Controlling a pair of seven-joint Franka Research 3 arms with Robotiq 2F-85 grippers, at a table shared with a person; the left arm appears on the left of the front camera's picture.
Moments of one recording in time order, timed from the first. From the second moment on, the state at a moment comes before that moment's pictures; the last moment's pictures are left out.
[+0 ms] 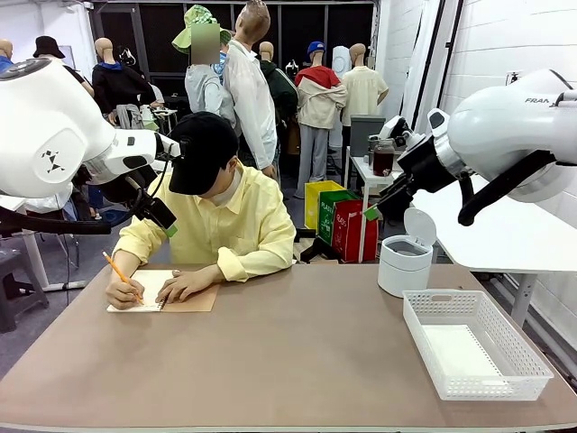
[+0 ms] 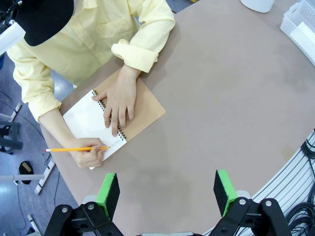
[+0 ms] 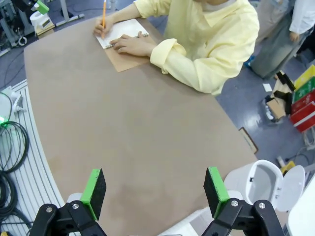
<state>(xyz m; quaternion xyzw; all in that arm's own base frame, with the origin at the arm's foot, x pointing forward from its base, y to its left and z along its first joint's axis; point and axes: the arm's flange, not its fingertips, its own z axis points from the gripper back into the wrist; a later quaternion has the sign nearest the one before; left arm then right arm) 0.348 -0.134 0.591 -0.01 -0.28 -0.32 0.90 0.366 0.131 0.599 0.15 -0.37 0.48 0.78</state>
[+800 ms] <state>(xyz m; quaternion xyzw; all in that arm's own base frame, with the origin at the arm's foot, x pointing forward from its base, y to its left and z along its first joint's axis) 0.348 -0.134 0.591 -0.01 -0.28 -0.32 0.90 0.366 0.131 0.599 0.15 -0.37 0.48 0.78</state>
